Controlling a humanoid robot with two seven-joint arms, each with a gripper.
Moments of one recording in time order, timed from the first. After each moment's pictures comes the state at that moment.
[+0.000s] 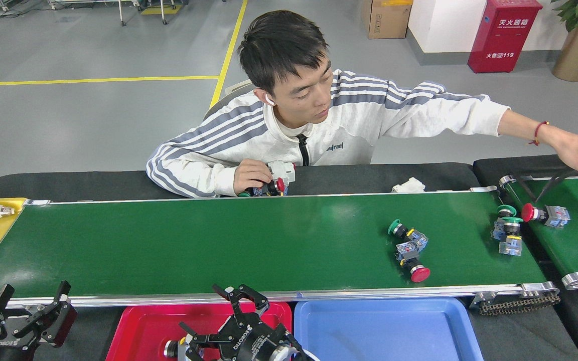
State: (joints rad) left arm 0.21 0.27 0.39 -1.67 -1.30 -0.25 -0.08; right arm -0.12 -0.01 0.74 -1.57 1.39 0.04 0.01
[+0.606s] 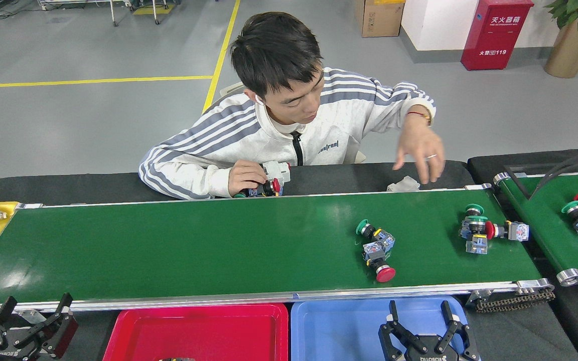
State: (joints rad) left arm 0.24 0.27 0.39 -1.68 -1.29 -0.25 -0.11; right arm 0.09 -0.19 0.45 -1.69 1.26 0.45 -0.15
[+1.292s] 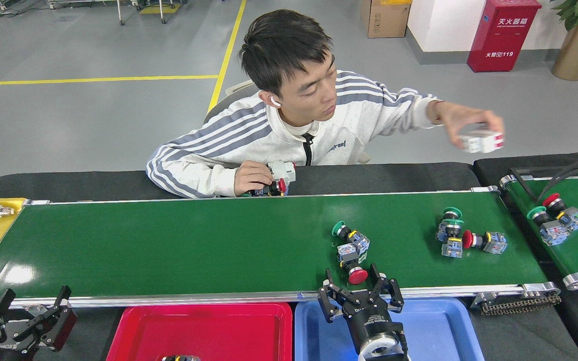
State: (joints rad) left arm 0.21 0.28 0.39 -1.67 -1.29 -0.26 -0.11; right arm -0.19 0.02 0.53 -1.34 1.26 0.36 0.00
